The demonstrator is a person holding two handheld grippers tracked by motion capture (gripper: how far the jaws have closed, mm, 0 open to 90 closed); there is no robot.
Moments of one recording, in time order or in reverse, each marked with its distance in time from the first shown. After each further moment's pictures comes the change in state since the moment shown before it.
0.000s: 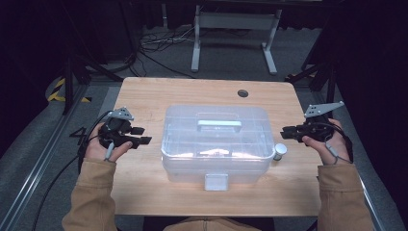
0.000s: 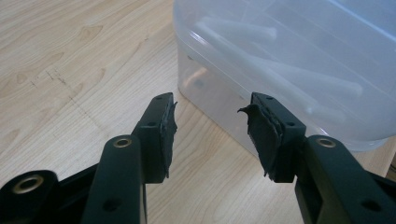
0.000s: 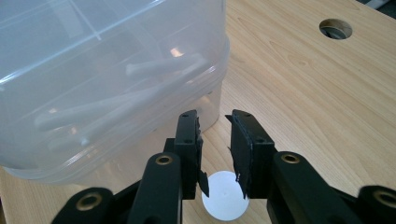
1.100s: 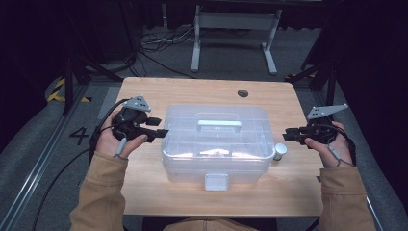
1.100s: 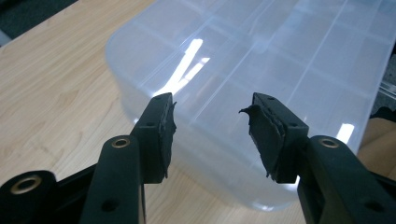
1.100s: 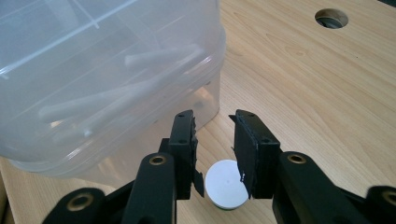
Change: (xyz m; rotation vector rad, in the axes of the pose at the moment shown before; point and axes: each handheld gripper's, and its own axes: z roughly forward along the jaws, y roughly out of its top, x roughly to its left) left arm -0.051 0.063 -0.012 -0.052 -0.046 0.127; right arm 0.001 -0.009 -0.005 -0.004 -0.007 0.047
